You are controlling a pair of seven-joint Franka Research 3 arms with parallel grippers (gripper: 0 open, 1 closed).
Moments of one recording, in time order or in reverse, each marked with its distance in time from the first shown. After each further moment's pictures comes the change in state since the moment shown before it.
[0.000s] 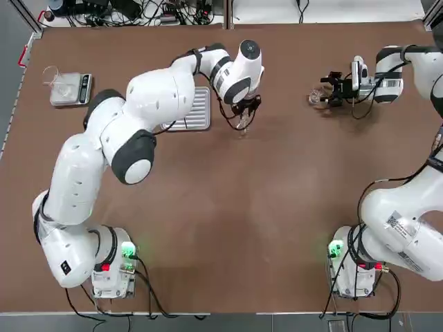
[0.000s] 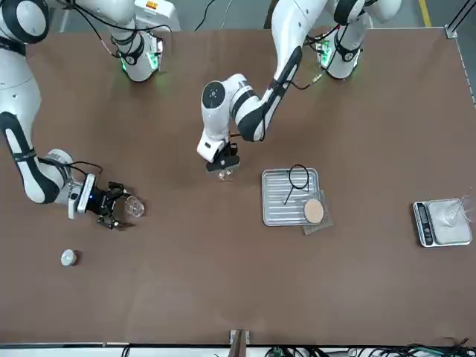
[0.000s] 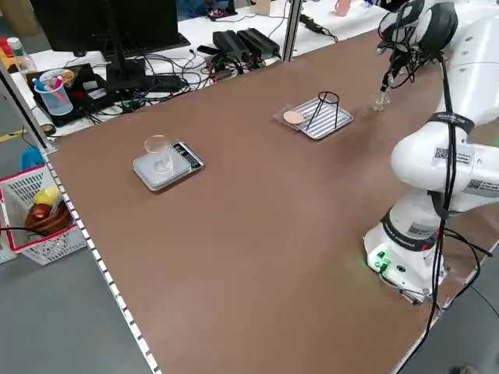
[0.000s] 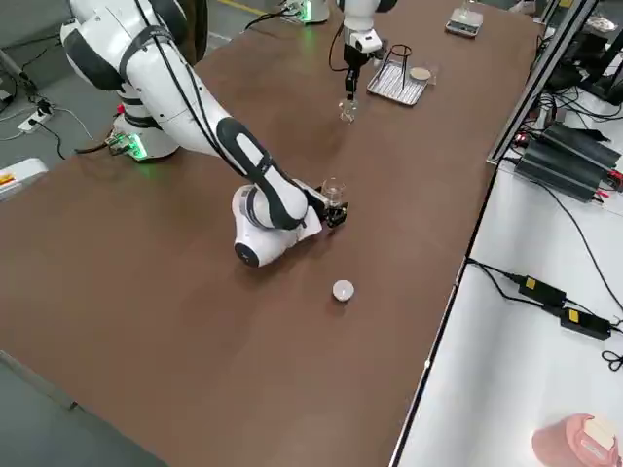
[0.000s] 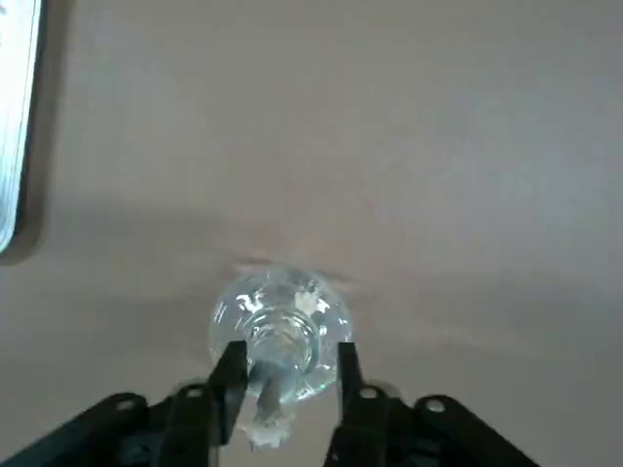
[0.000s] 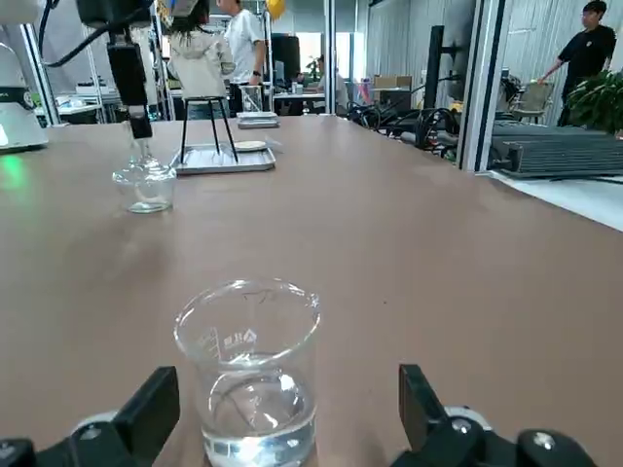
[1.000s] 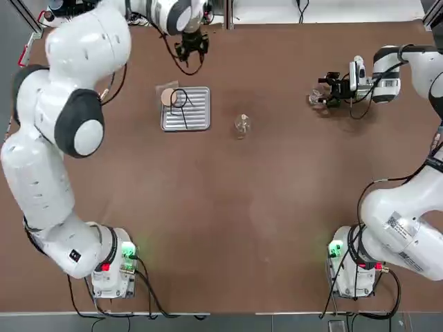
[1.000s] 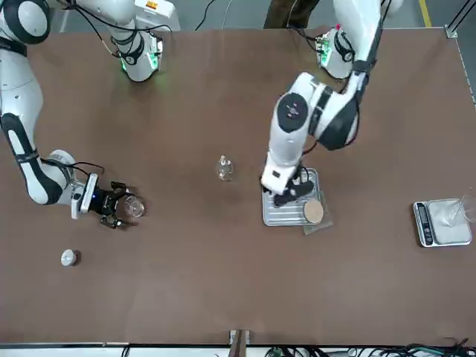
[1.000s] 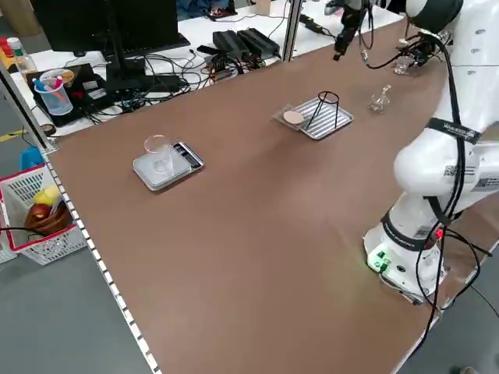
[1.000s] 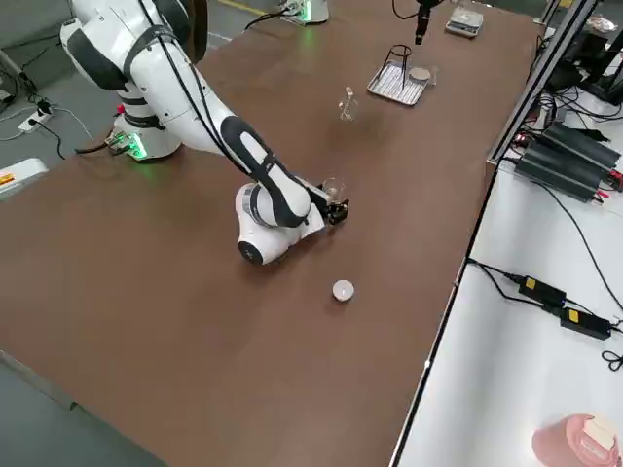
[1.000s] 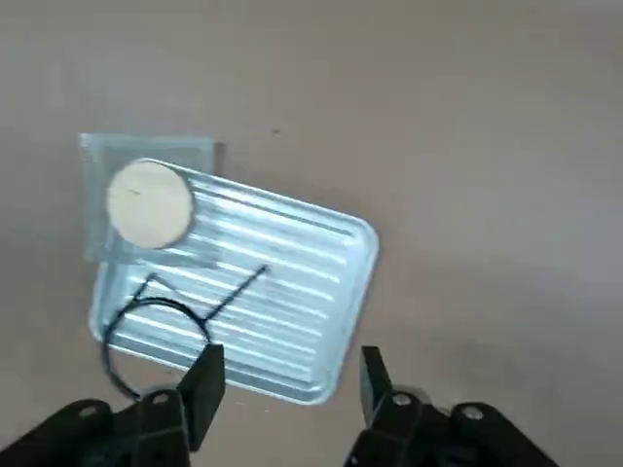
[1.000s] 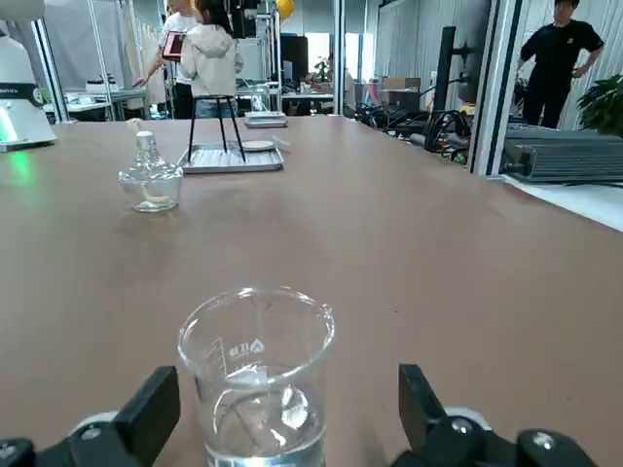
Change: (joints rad) left arm 0.356 -0.366 0.007 -0.268 0.000 -0.150 0.293; right arm 0.015 0.000 -0.001 -0.005 0.002 0.001 -0.015
